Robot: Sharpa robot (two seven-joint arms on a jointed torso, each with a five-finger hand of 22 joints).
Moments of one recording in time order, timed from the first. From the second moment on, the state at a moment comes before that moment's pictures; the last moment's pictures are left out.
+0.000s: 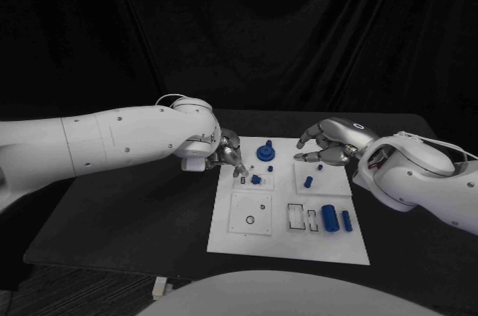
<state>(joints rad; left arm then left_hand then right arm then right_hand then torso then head) 1.36 -0.67 -0.21 1.45 -0.91 0.30 -0.56 1.09 0.05 0.23 0.05 0.13 0.90 0.03 0.53 0.99 1.46 -0.04 1.57 1.31 1.47 -0.08 1.57 1.31 0.06 1.38 0.03 1.28 1.31 1.27 -0.87 -0.21 1.68 -1.44 -0.38 -0.15 1.42 0.03 -0.19 0.24 0.40 0.86 0.11 0.33 0.21 1.46 0.01 1.57 1.31 1.47 -0.04 1.57 1.31 0.04 1.46 0.06 1.44 1.31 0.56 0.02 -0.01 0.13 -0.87</state>
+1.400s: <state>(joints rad) 1.36 -0.81 -0.21 1.50 -0.81 0.27 -0.39 1.20 0.04 0.26 0.05 0.15 0.77 0.07 0.47 0.96 1.47 -0.01 1.57 1.31 1.47 -0.06 1.57 1.31 0.06 1.38 0.05 1.29 1.31 1.13 -0.58 -0.21 1.53 -1.67 -0.35 -0.41 1.40 0.01 -0.21 0.25 0.45 0.82 0.12 0.33 0.23 1.46 0.03 1.57 1.31 1.47 -0.03 1.57 1.31 0.04 1.47 0.07 1.44 1.31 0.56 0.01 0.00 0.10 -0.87</state>
